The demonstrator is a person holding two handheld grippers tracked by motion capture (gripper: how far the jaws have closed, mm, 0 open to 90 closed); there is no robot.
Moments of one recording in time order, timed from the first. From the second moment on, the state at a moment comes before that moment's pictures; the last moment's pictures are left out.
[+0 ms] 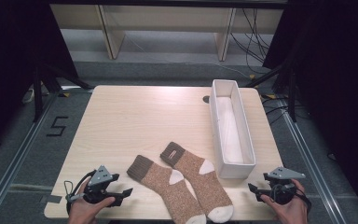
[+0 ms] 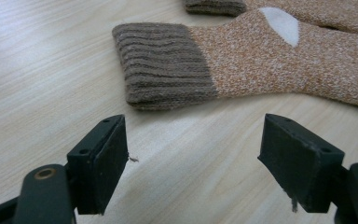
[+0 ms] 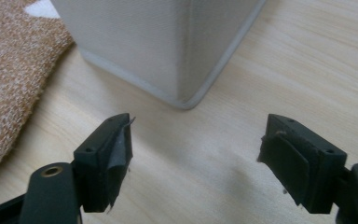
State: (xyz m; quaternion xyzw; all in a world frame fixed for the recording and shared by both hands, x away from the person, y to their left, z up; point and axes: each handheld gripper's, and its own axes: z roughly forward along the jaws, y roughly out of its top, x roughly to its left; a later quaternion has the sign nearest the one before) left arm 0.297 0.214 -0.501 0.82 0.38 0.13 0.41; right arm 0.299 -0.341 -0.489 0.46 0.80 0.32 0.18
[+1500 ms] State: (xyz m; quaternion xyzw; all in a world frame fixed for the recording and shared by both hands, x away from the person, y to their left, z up) left arm 0.359 0.192 -0.501 0.85 0.35 0.18 0.34; right arm 0.271 -0.169 -0.479 0.16 0.93 0.33 0.03
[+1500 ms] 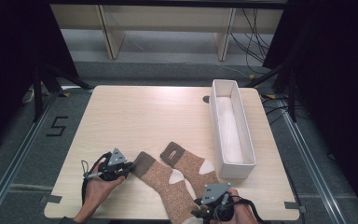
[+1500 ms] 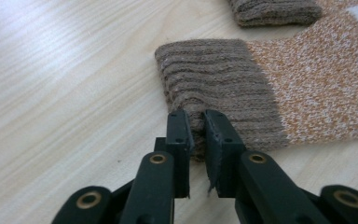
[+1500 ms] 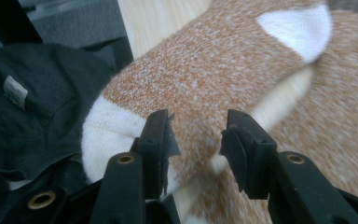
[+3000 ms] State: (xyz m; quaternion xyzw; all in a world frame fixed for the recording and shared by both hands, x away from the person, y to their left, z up) left arm 0.459 0.231 -0.476 0.84 0.39 0.23 0.30; right arm 0.287 -0.159 -0.477 0.16 0.93 0.33 0.03
